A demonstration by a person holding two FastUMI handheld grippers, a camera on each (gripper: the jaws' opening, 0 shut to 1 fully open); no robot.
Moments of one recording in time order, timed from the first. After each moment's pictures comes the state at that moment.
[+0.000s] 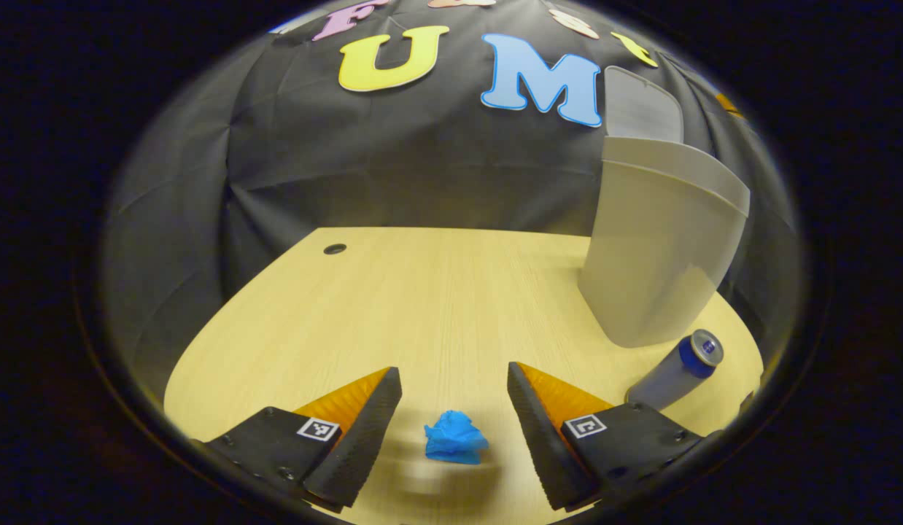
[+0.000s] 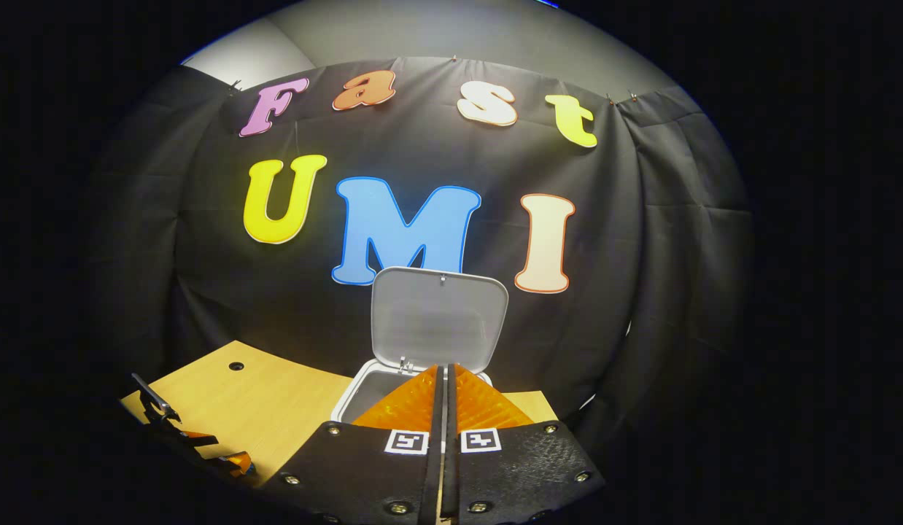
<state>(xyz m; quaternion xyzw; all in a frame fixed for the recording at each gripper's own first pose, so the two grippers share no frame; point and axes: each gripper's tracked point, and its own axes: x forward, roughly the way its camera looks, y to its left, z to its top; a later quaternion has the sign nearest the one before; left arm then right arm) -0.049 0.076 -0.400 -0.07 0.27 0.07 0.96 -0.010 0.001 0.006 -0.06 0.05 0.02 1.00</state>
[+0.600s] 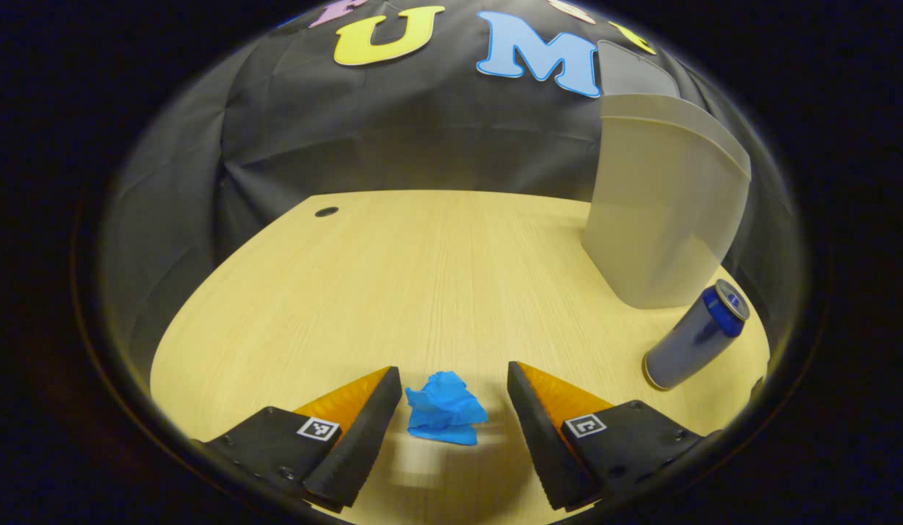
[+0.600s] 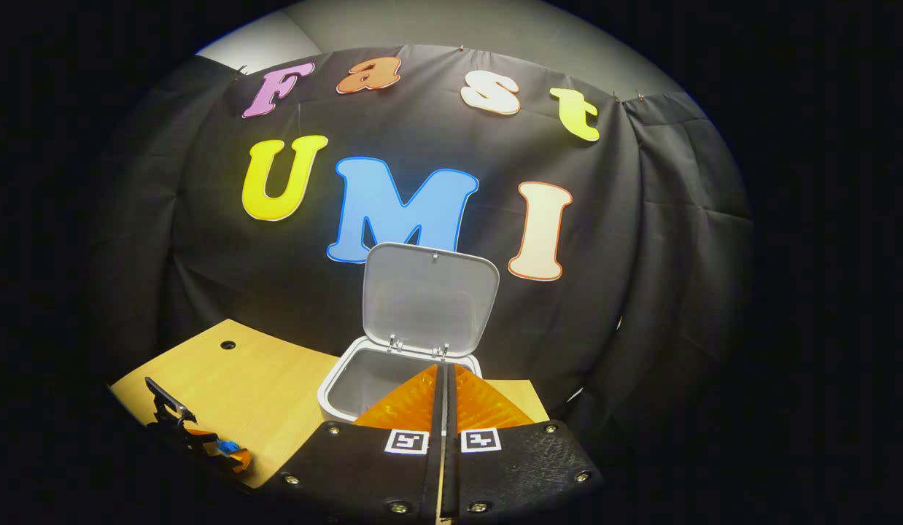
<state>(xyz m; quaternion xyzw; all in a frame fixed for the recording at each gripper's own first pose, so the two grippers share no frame) -0.053 0.063 -0.452 -0.07 0.32 0.07 0.94 -0.021 -0.012 -0.007 -0.08 0.08 0.01 0.99</state>
